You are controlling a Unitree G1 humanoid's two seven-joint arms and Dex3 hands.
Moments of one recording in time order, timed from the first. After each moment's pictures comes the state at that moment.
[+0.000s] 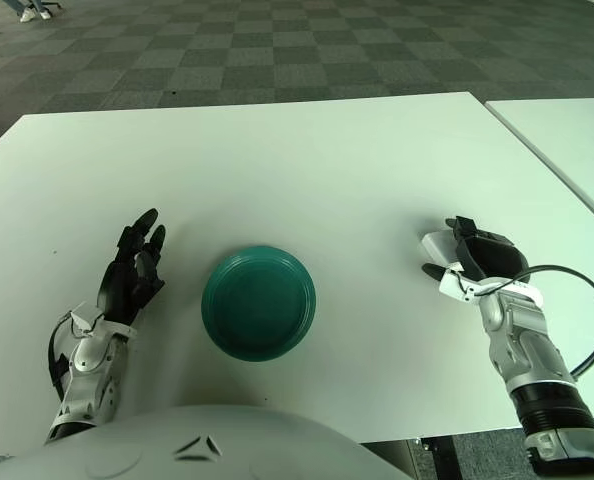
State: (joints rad) left arm 0.24 0.04 0.04 0.21 -0.19 -0.50 -0.23; right arm 0.05 -0.78 0.03 0.27 -0.71 0.03 -0.02
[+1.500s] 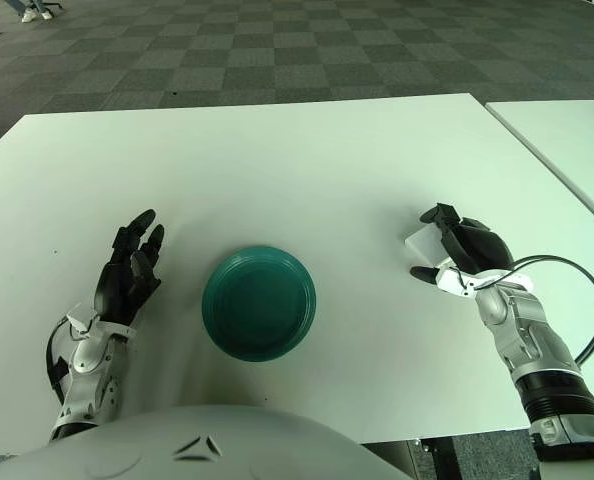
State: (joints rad) left arm 0.24 0.01 0.08 0.20 -0.21 -0.48 -0.24; right arm 0.01 -0.76 0.05 0.36 -0.58 -0.25 -0.12
